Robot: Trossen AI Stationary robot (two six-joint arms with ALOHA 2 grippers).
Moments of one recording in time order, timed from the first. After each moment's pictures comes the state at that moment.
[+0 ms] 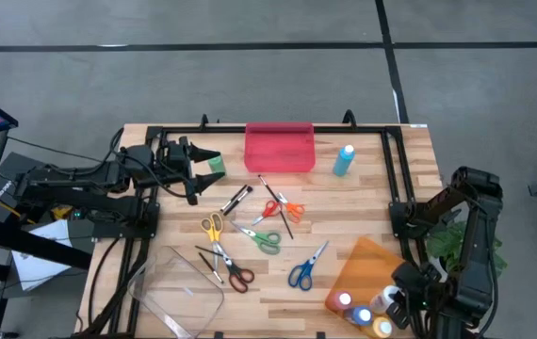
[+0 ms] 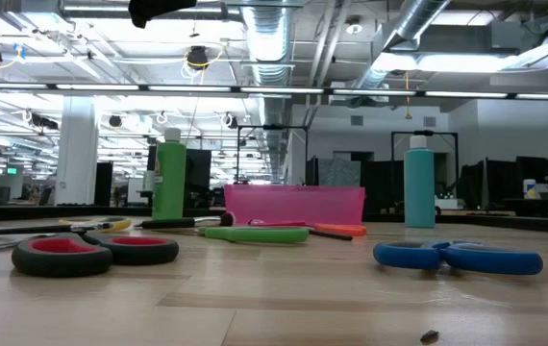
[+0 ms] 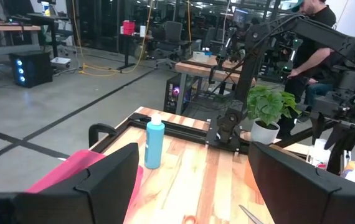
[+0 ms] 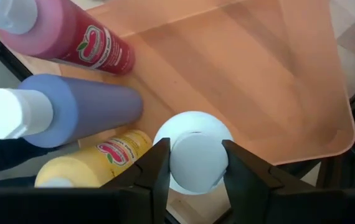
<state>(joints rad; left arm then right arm) 0.04 0.77 0.76 -0.03 -0.24 -0.14 1.27 1.57 1.34 -1.33 0.31 2.09</state>
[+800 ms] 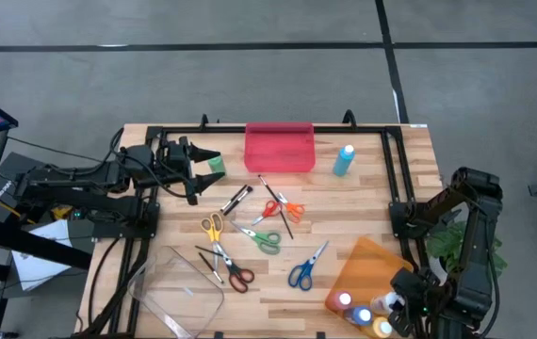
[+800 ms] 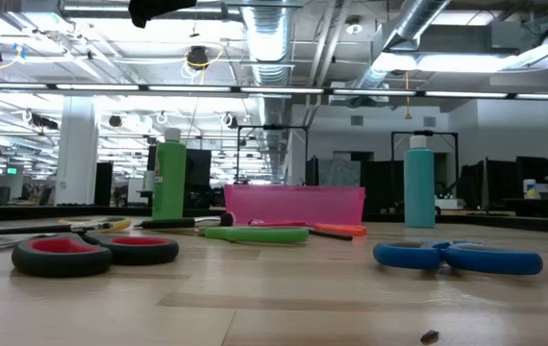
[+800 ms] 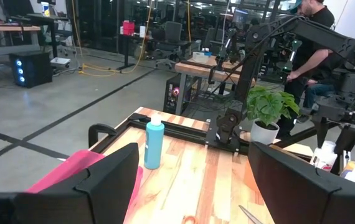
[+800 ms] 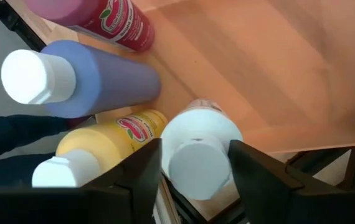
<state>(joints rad) 0.04 0.77 0.76 -0.03 -0.24 -0.14 1.27 1.58 1.33 -1.24 0.29 2.04</state>
